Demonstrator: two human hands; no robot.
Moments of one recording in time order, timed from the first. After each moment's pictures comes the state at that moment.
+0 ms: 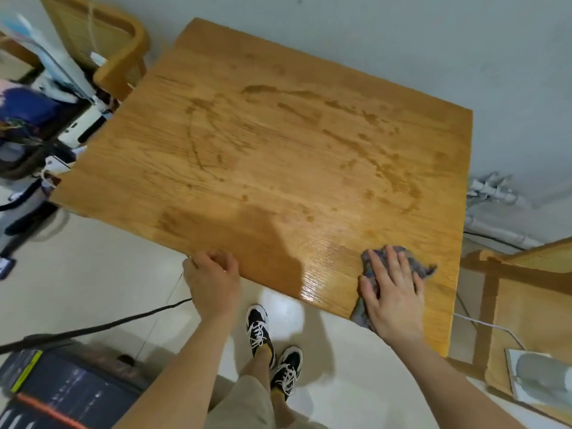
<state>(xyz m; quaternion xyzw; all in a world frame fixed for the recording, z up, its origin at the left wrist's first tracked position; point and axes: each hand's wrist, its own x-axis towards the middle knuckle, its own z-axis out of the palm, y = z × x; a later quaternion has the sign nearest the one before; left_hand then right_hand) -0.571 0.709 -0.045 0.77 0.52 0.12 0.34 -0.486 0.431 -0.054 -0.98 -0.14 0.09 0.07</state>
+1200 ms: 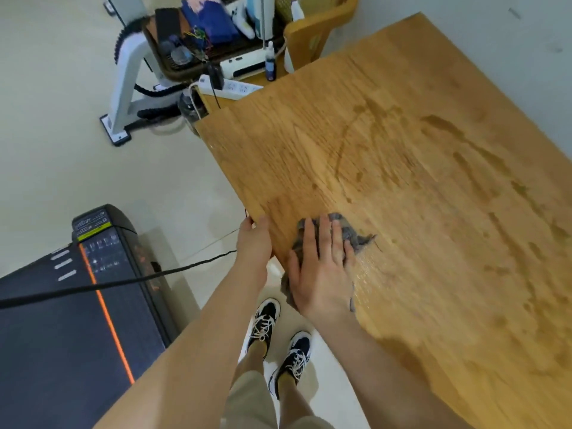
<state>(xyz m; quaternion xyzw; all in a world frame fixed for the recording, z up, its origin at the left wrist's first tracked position) -0.556 0.817 -0.065 0.29 0.65 0.19 0.68 -0.491 0.705 -0.069 -0.87 -0.47 0.11 0.06</state>
